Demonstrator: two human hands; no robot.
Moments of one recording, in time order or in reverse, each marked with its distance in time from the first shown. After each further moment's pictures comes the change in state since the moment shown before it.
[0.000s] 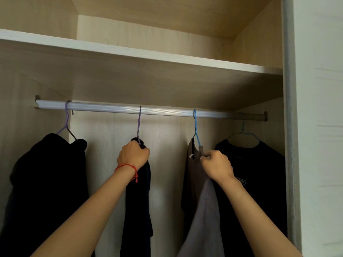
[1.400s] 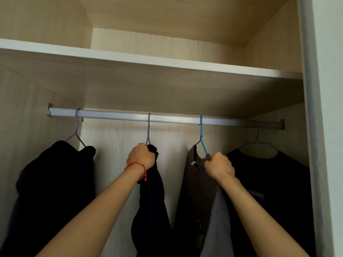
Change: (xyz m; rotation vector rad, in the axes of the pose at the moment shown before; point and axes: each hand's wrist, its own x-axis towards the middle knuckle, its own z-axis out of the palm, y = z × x) left_hand 0.016 0.021 -0.002 0.134 -0.058 -0.063; right_hand 0.042 -0.014 0.017 -0.079 -0.003 0.019
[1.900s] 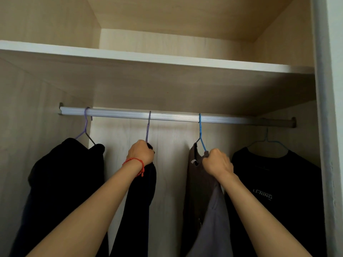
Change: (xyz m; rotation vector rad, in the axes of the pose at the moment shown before) left_hand 0.004 -0.008 -0.012 0.040 0.018 -0.019; right_hand -0.007 -0.017 0.000 0.002 -0.055 -0.081
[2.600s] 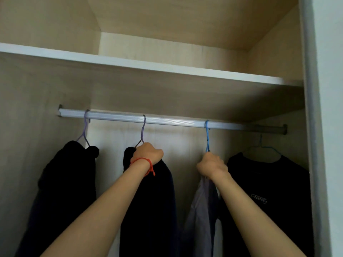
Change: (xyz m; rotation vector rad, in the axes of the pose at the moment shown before) left_hand -0.009 0.015 -0.006 -0.055 -0.088 -0.034; right_hand -0.007 -0.022 -0.008 -0.141 -0.111 0.076
